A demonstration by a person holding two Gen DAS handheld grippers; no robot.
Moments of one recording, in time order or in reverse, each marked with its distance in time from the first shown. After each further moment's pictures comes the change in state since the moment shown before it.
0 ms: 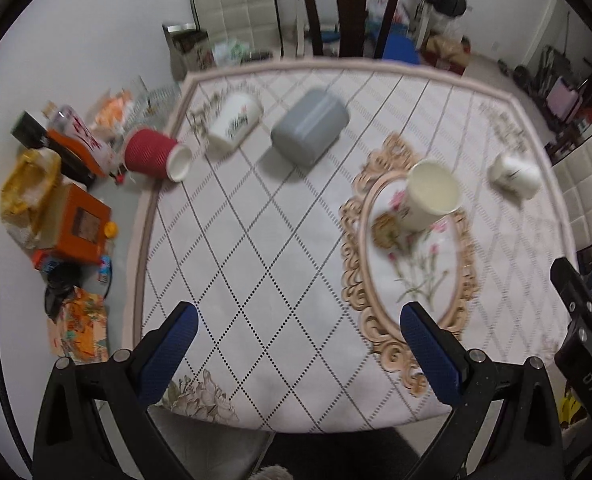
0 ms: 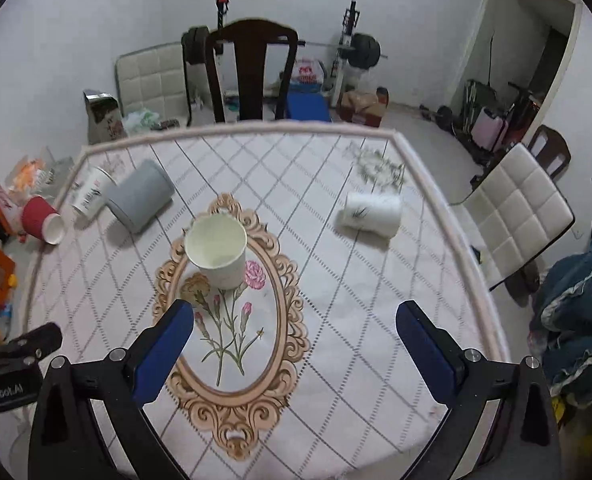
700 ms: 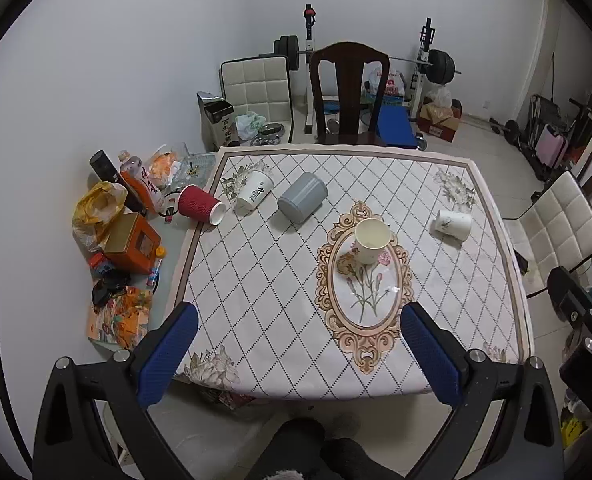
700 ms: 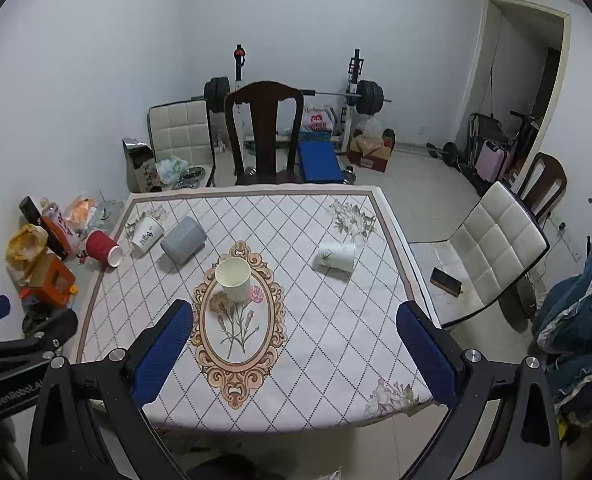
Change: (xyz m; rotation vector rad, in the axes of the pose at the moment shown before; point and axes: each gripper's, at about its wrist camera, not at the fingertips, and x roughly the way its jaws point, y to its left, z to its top) left arm -0.173 -0.028 -0.054 -0.056 -0.231 0.027; right arm -0.206 -0.075 0.007 -0.002 -0.138 0.079
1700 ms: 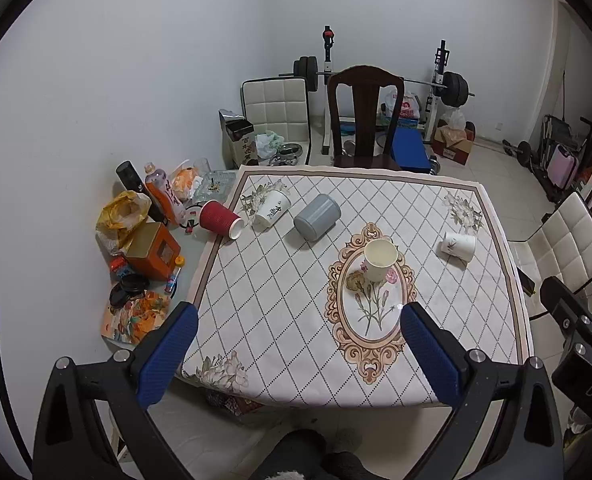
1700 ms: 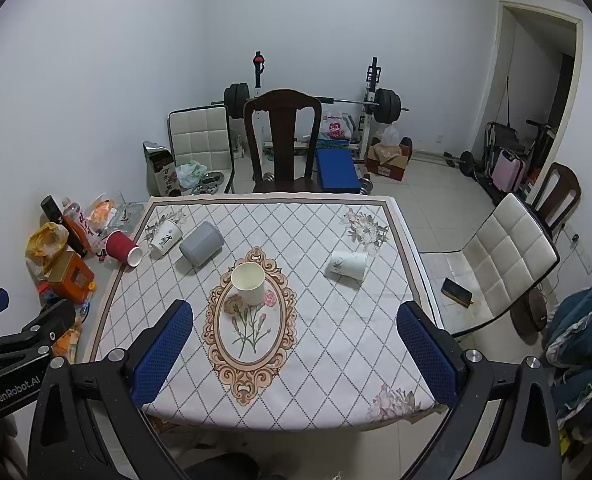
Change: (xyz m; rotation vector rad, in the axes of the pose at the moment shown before) left arm -0.031 -0.005 -0.004 -0.036 -0.071 0.057; right arm -0.017 -0.006 0.005 -0.024 -0.011 0.063
